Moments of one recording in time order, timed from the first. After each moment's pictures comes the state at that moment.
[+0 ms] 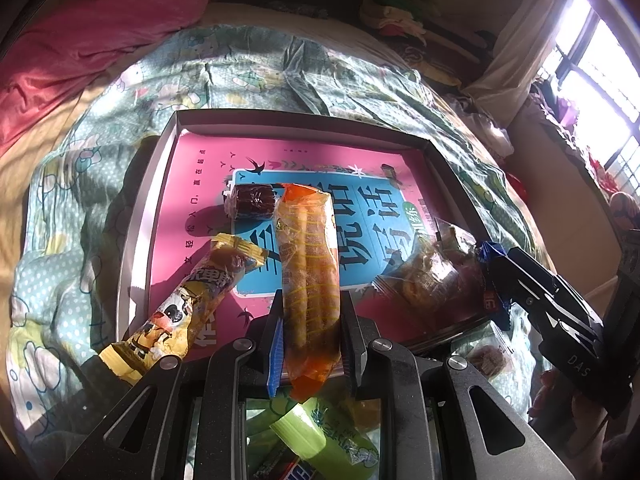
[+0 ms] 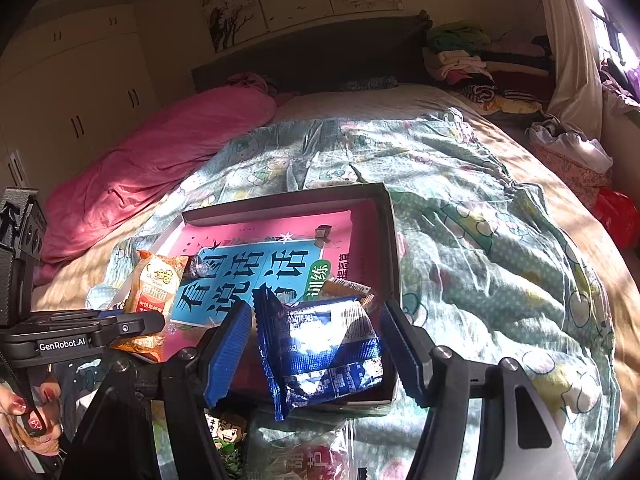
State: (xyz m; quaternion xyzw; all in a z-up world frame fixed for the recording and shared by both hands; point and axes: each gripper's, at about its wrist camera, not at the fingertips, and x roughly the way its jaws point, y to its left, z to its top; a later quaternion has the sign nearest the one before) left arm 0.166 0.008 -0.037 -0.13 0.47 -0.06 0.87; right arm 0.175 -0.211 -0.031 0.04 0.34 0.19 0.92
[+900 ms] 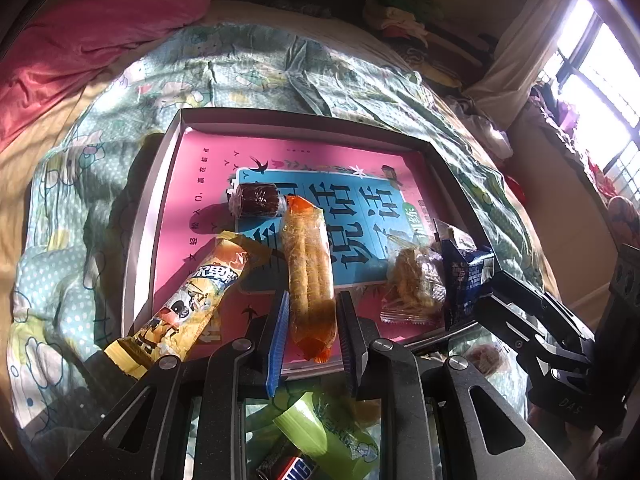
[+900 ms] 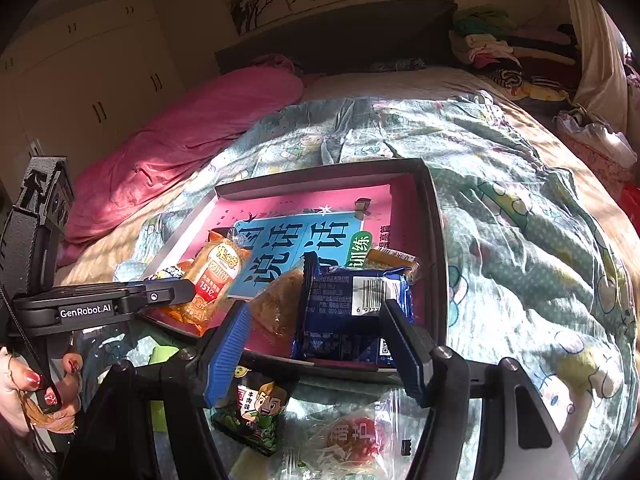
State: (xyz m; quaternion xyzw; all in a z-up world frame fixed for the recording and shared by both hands) left arm 0.162 0.010 -0.034 -0.13 0.47 -0.06 0.87; right arm 0.164 -0.199 -0.036 0.04 0.37 0.24 0.90
